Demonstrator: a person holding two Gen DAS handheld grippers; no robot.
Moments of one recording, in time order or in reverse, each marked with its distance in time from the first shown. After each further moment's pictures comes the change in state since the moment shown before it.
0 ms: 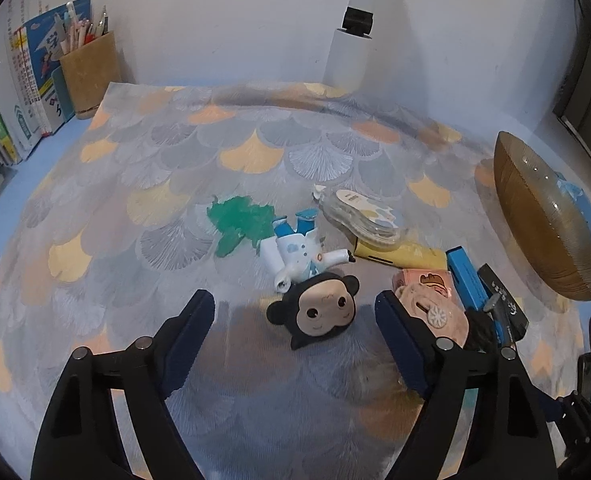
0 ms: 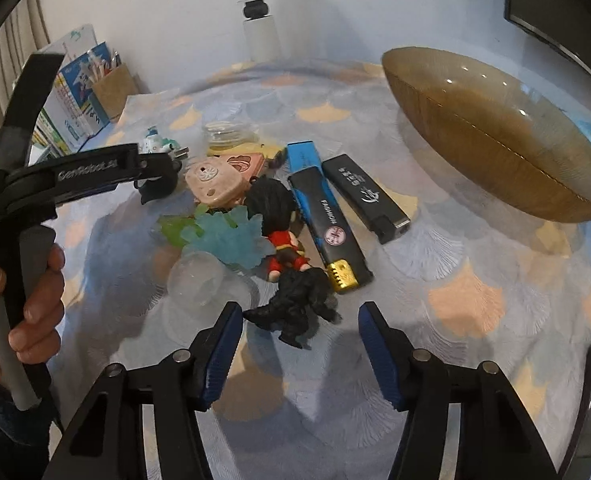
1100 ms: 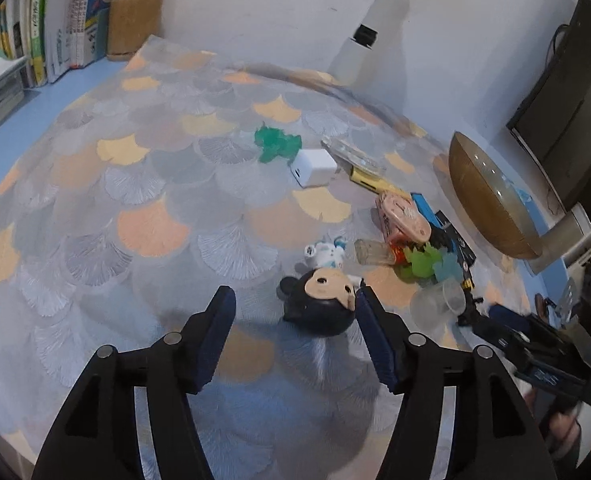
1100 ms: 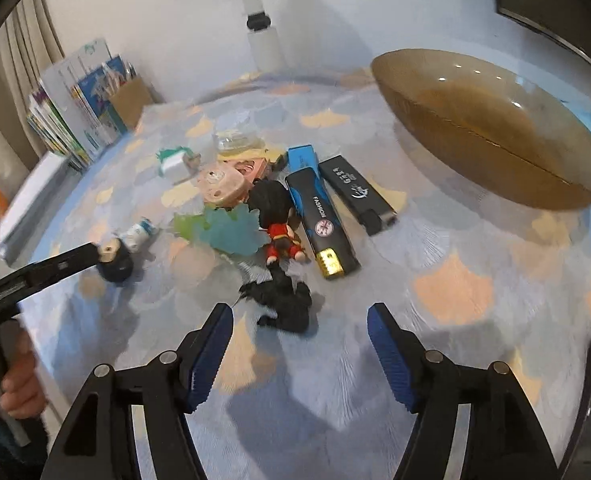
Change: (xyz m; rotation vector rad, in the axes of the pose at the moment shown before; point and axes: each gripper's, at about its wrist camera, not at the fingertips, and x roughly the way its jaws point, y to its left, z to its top) left arm -0.062 0.056 -0.074 -0.094 0.011 -0.201; right arm -0.018 -0.013 -0.004 0.009 -0.017 0.073
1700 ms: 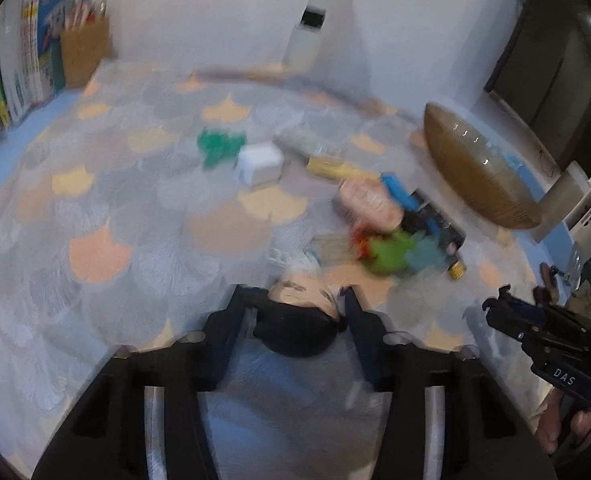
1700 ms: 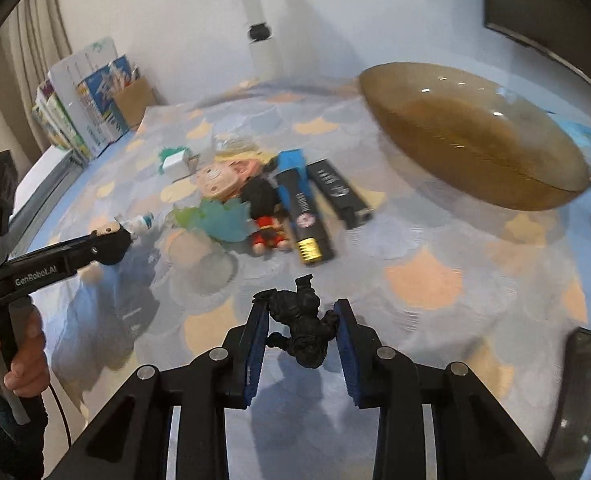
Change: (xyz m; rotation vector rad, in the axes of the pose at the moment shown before) left arm 0.008 -0.045 0.007 0.141 -0.014 -0.002; right arm -0.031 -0.014 -0.015 -0.009 -0.054 -0.013
